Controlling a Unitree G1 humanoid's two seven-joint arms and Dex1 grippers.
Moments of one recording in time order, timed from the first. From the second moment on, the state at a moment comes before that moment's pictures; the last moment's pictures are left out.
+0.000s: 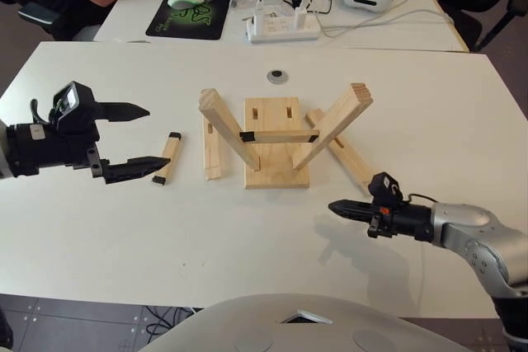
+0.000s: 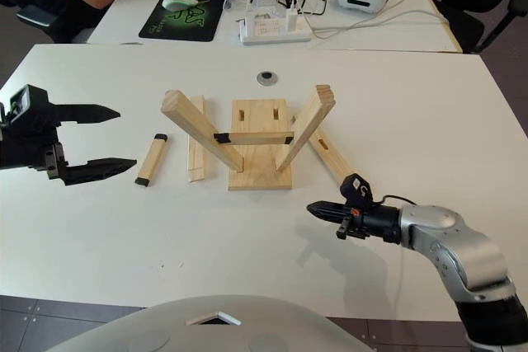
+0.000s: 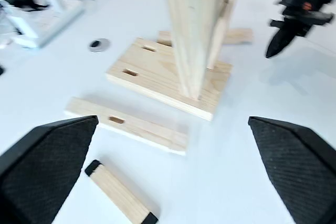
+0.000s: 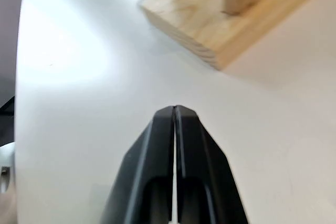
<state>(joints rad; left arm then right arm) -0.04 0.91 0.44 -0.46 -0.65 0.83 -1.05 0.31 -0.76 -0.12 -0.51 0.65 0.79 0.79</state>
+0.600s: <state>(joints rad) 0.18 0.19 0.21 -0.93 -0.25 0.70 0.00 0.03 -0.36 -0.07 -0.83 0.28 0.74 0.00</state>
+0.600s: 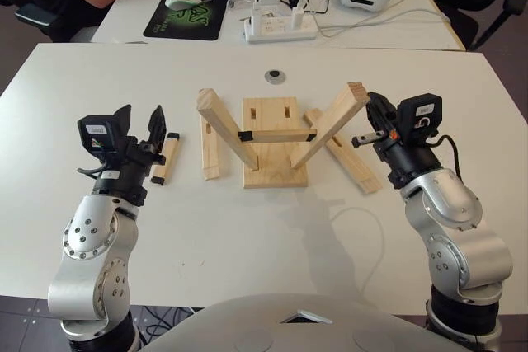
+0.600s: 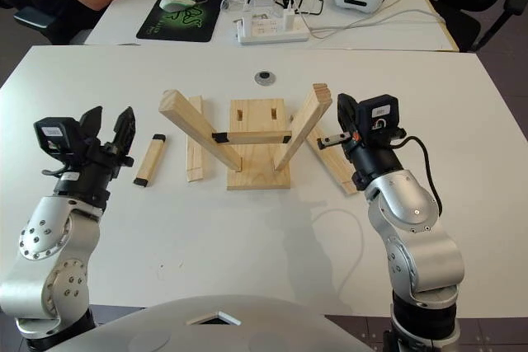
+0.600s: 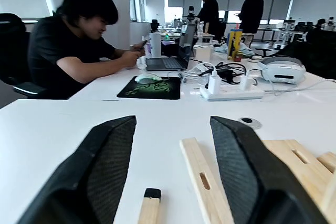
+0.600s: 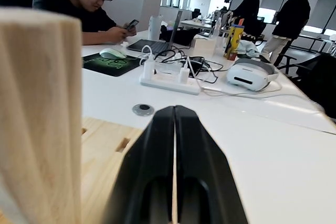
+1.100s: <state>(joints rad) 0.15 0.20 0.17 -0.96 -0.22 0.75 0.00 0.01 -0.30 -0.14 -0.88 0.24 0.85 -0.01</state>
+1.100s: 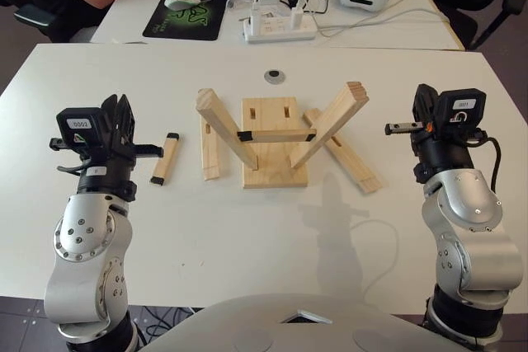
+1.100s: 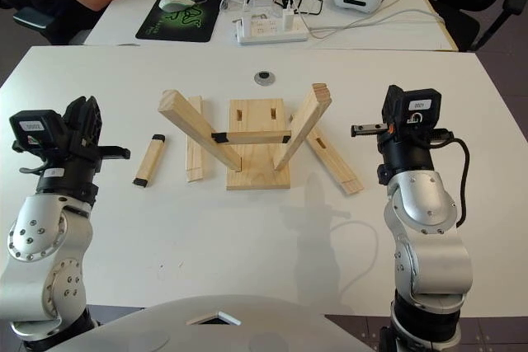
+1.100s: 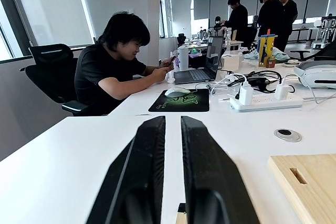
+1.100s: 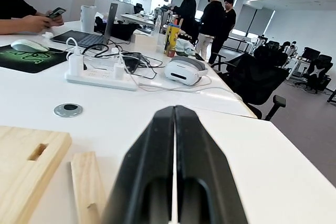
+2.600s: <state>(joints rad) 0.09 0.32 0.11 -0.97 -0.03 0.89 0.01 -0.03 -0.29 -0.25 -0.90 0.28 1.12 -0.02</state>
